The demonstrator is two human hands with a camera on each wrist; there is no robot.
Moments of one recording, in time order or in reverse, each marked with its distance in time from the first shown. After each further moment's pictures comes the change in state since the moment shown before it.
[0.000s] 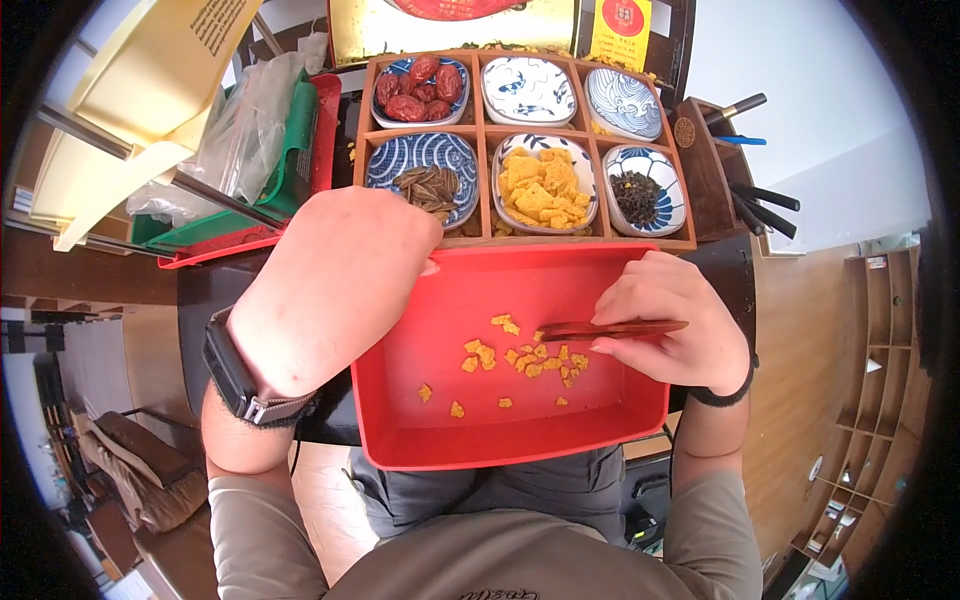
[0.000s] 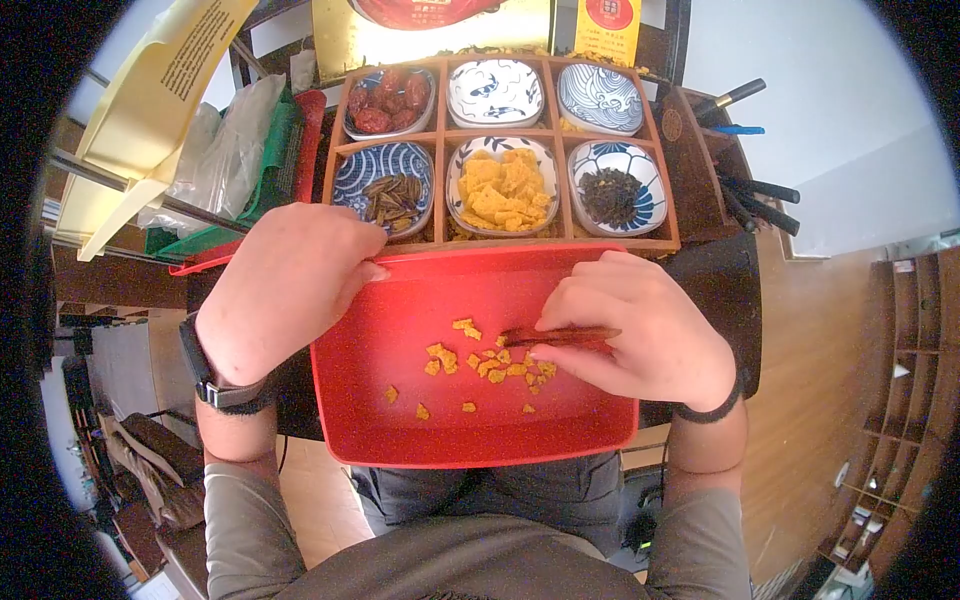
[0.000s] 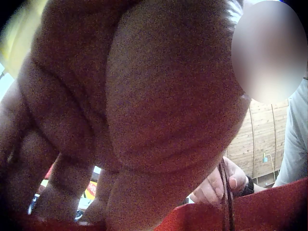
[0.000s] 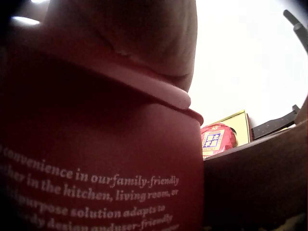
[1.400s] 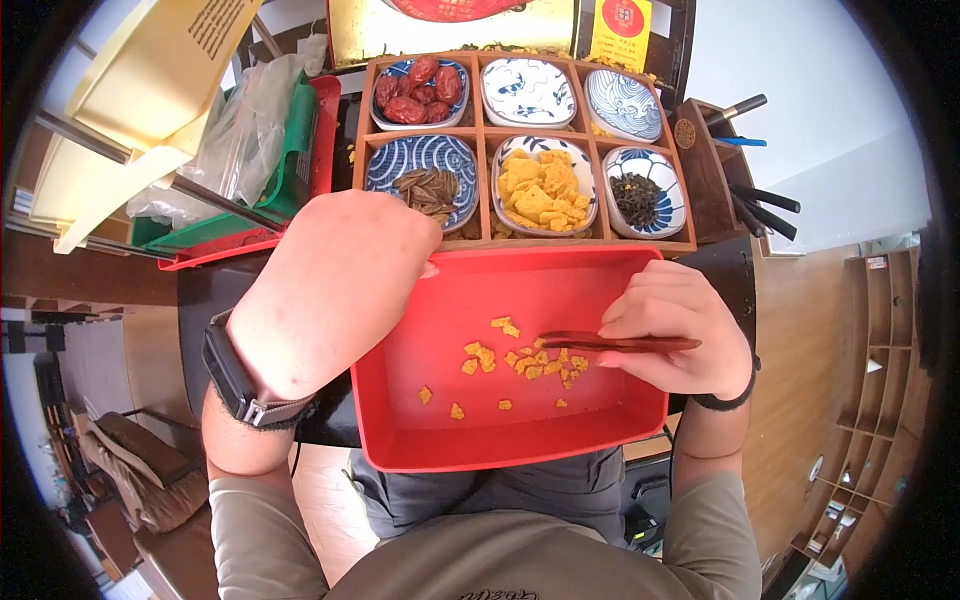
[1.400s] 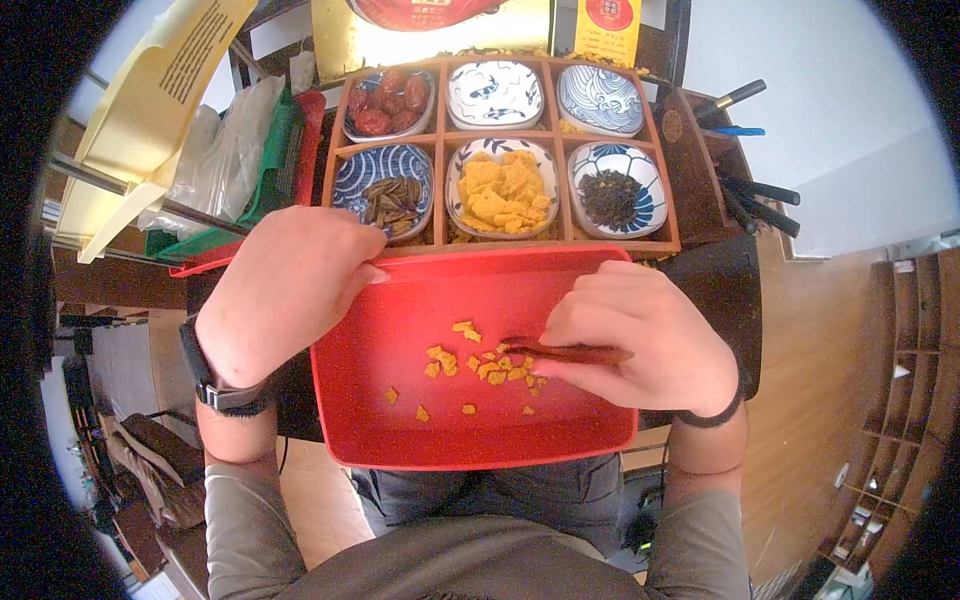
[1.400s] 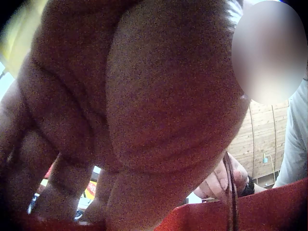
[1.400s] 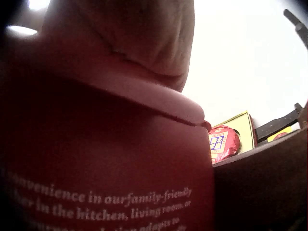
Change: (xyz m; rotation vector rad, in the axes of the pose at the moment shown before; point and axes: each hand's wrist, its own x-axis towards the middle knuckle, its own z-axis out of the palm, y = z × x) left_hand 0.001 0.000 -0.001 0.017 -0.019 -0.007; right_hand 0.000 -0.004 -0.002 0.034 0.044 -0.103
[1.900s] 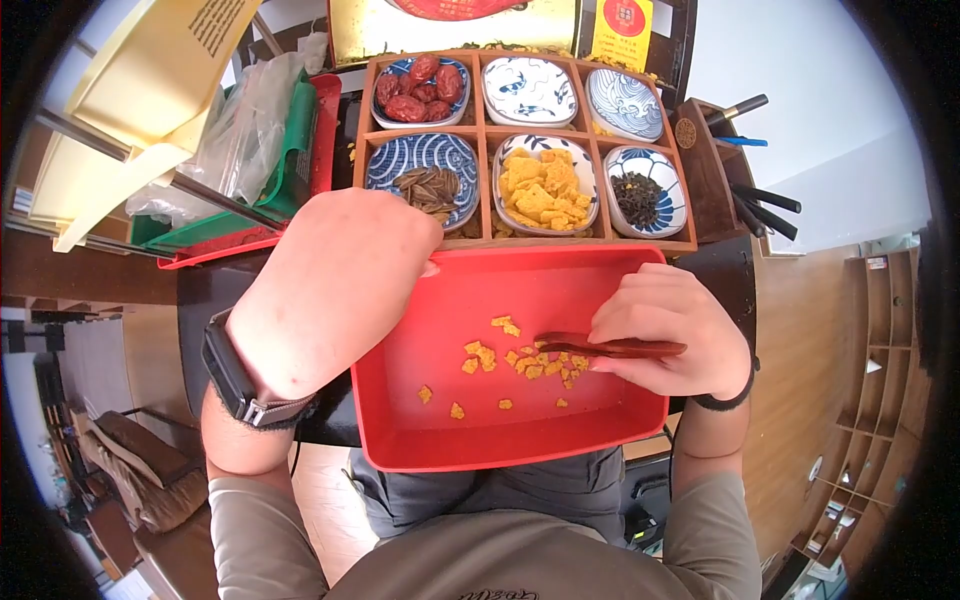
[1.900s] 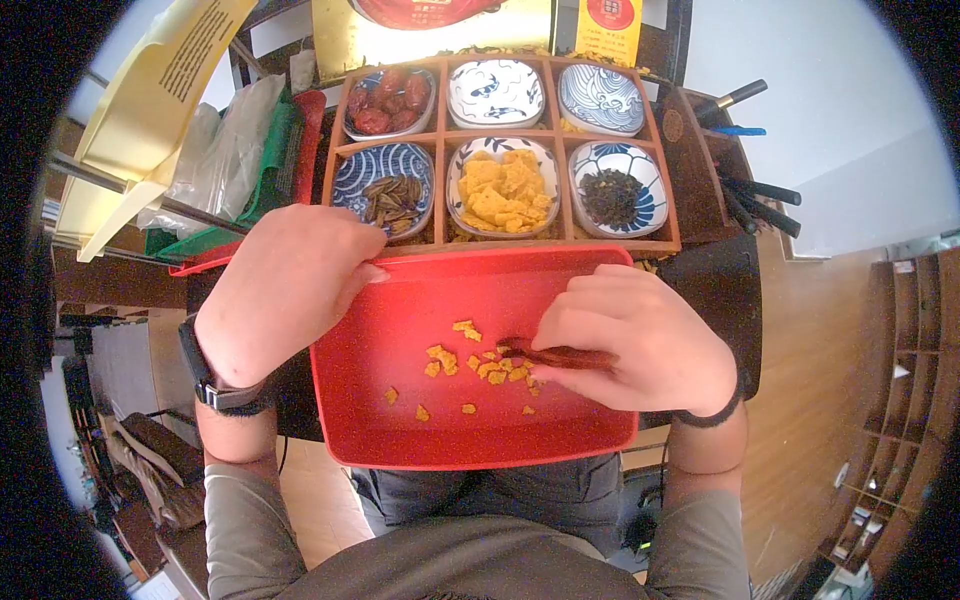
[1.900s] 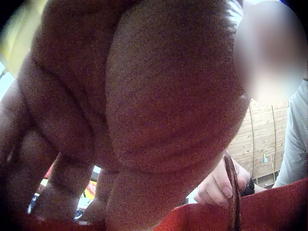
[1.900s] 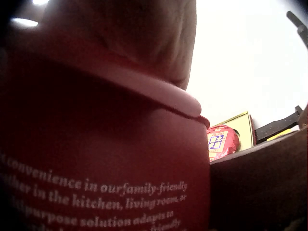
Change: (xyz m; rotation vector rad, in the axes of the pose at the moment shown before) left_hand 0.000 0.000 0.001 -0.004 -0.005 -0.003; right_hand 0.005 -0.004 -0.001 -0.014 -0.088 0.032
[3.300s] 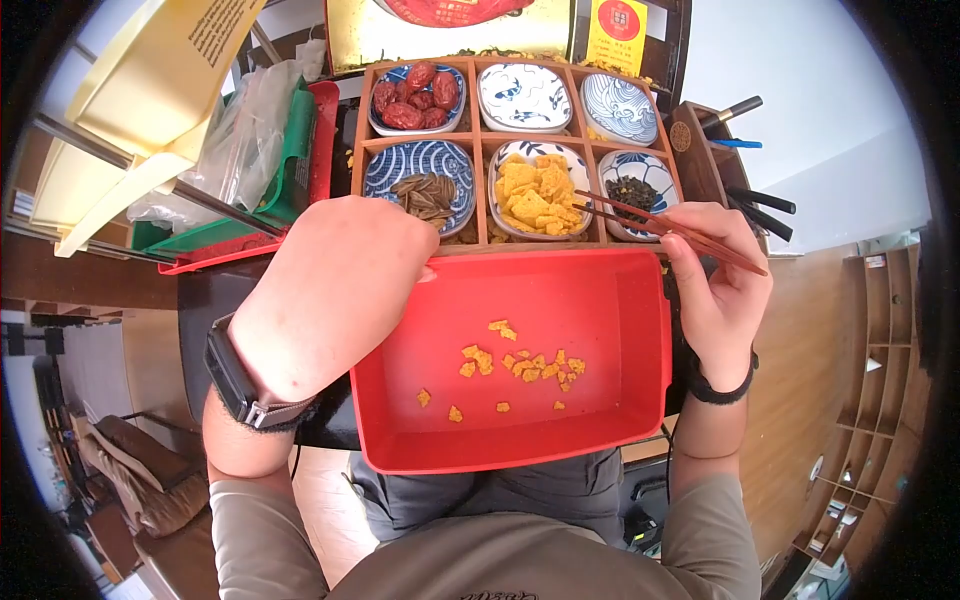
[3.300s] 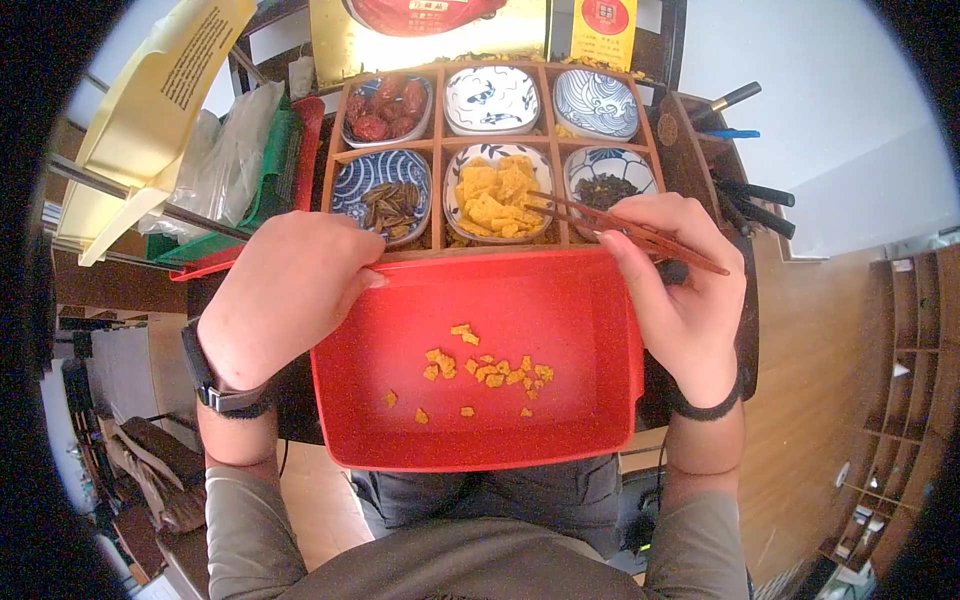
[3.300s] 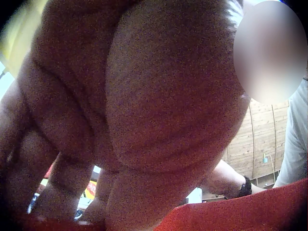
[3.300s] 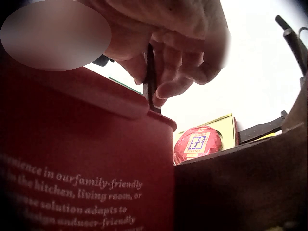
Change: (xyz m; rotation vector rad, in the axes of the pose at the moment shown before) left_hand 0.001 0.001 0.000 0.009 0.003 -0.004; right_hand -0.010 0.010 0.007 -0.027 0.718 0.325
